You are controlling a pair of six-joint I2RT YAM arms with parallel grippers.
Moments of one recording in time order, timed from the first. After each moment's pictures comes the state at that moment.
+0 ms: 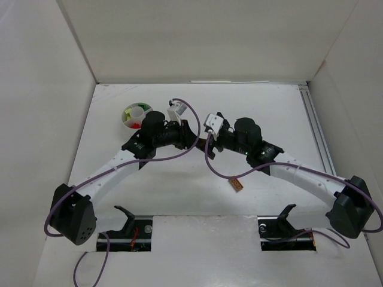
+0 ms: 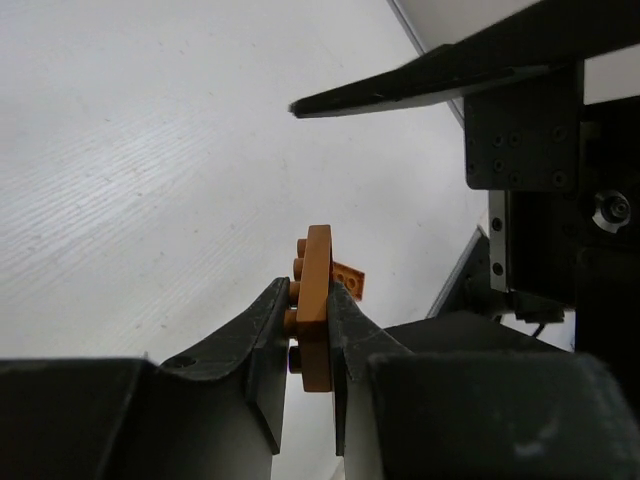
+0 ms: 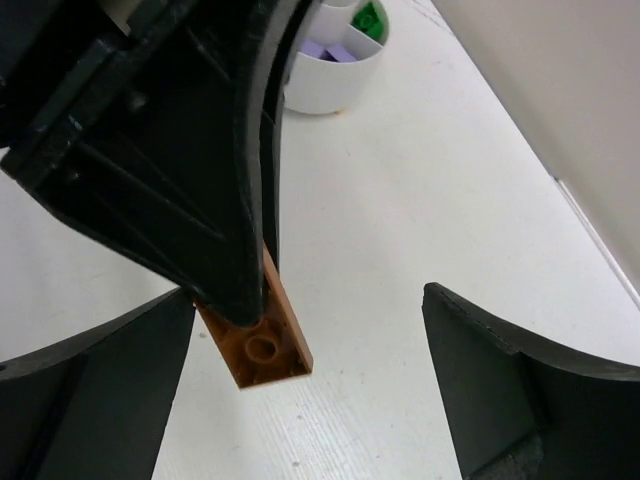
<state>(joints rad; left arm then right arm) -0.56 1.23 0.87 0.01 0.52 -0.50 0.77 1.27 0.91 0.12 -0.26 -0.38</state>
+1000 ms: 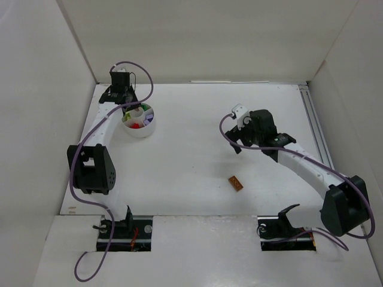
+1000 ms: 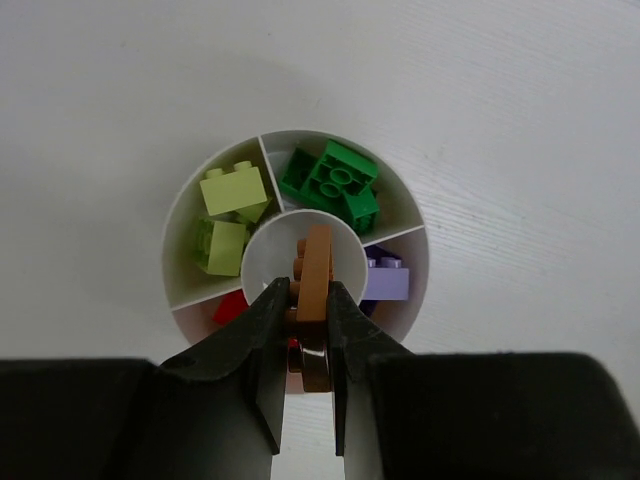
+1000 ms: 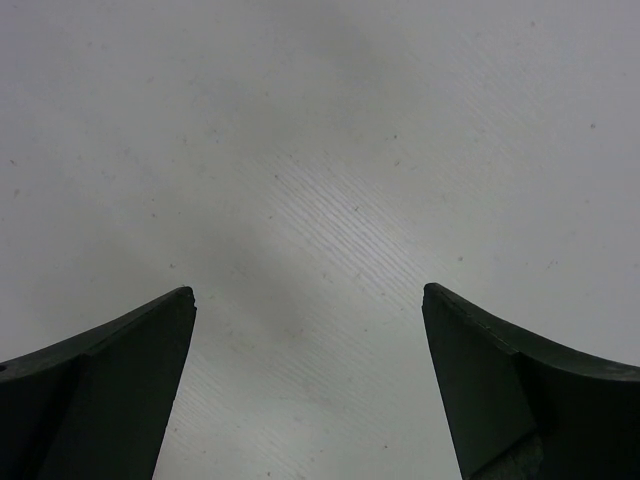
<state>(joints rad) -0.07 1.70 1.50 -0.53 -0.14 -0.36 0.45 1.30 0.92 -0.26 -0.08 -0.28</state>
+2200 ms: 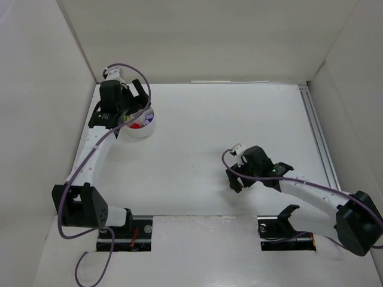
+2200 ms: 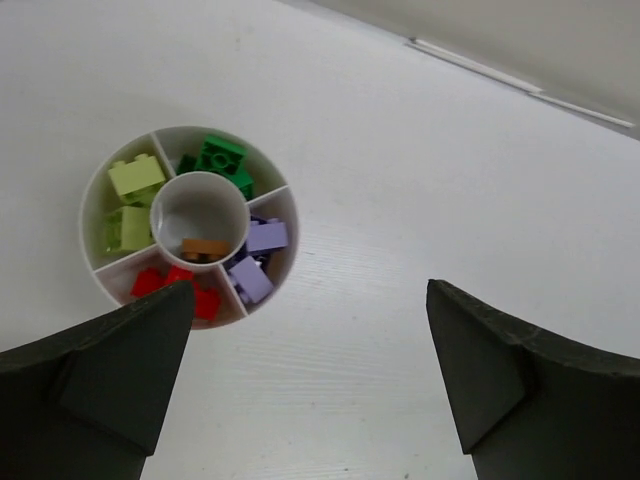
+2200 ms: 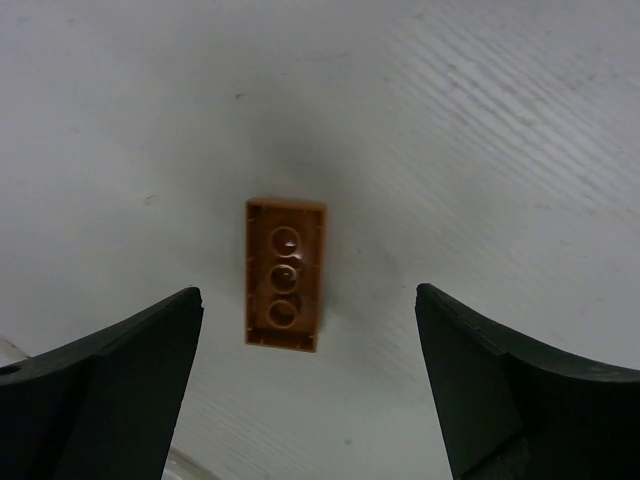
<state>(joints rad) -0.07 1.38 1.26 -0.37 0.02 -0.41 0.61 1.10 0.54 -0.38 -0.11 0.04</state>
